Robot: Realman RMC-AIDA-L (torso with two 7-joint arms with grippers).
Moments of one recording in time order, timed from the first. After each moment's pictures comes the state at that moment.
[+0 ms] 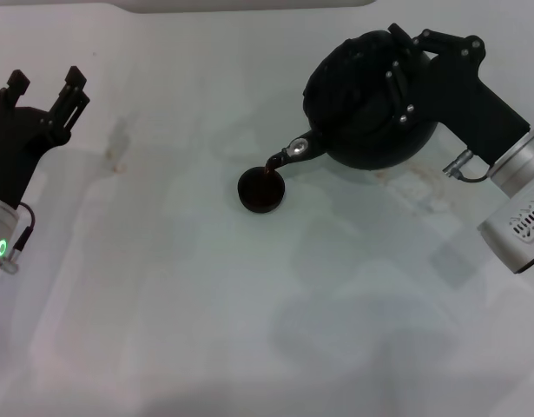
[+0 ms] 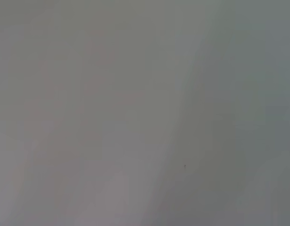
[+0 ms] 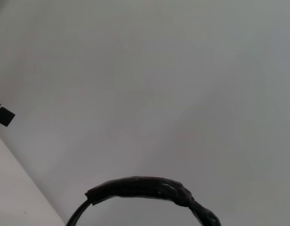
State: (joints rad) left arm -0.37 -2.08 2.84 0.19 -1.28 1.28 -0.40; right arm 0.41 2.02 -2.37 -0.33 0.43 -1.24 -0.36
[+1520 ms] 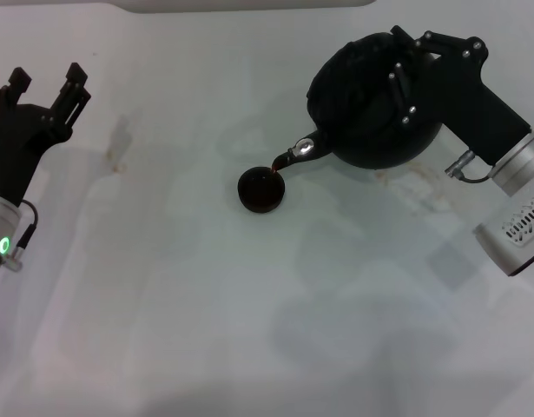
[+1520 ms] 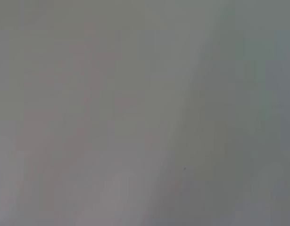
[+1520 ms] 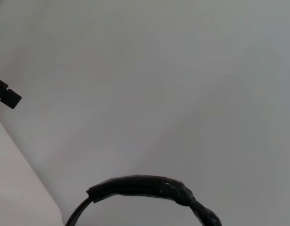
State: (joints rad) left arm -0.37 -2.08 2.83 0.20 -1.29 1.28 -0.40; right arm 0.41 2.02 -2.37 -0.33 0.43 -1.23 -0.42
